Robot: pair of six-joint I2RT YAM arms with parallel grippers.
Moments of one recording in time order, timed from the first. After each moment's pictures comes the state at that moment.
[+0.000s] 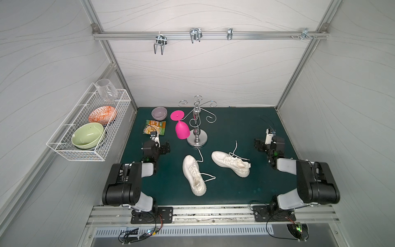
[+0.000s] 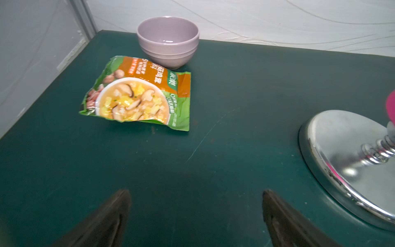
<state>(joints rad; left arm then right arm) 0.06 1.44 0.39 0.61 0.02 -0.06 -0.03 1.42 0.50 0.43 -0.02 0.09</state>
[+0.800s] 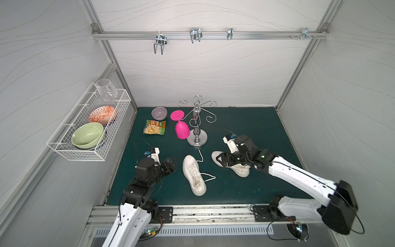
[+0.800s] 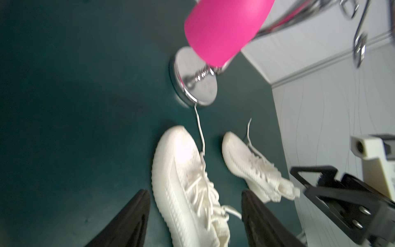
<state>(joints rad) -0.24 0.45 0.40 -0.54 0.29 -0.76 0.87 1.27 0.89 -0.48 -0.12 0.44</state>
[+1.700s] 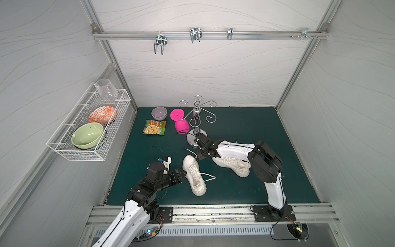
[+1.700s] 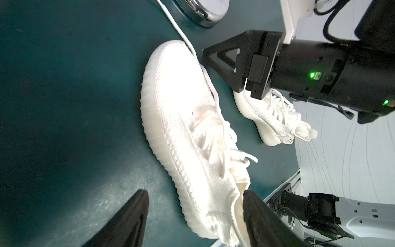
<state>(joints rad) -0.39 0.47 0.27 -0.53 0.36 -0.78 0.94 2.06 1.42 -0.40 0.12 0.37</state>
